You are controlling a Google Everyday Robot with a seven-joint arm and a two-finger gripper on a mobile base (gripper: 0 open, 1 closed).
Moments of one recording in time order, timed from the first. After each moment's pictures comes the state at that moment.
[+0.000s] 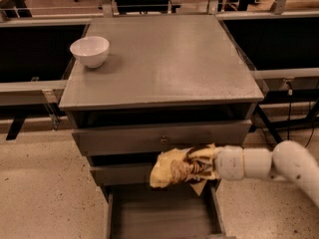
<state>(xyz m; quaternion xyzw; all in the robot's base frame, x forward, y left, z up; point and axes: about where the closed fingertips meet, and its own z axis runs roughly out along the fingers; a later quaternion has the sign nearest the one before) 0.490 -0.099 0.658 -0.74 0.32 0.09 0.58</state>
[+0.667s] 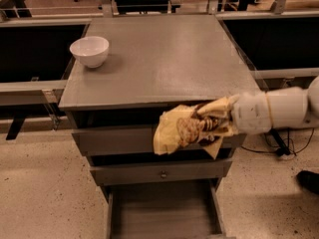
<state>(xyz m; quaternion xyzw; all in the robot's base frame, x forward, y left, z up) 0.495 -0.109 0.841 -0.80 0.24 0.04 0.55</state>
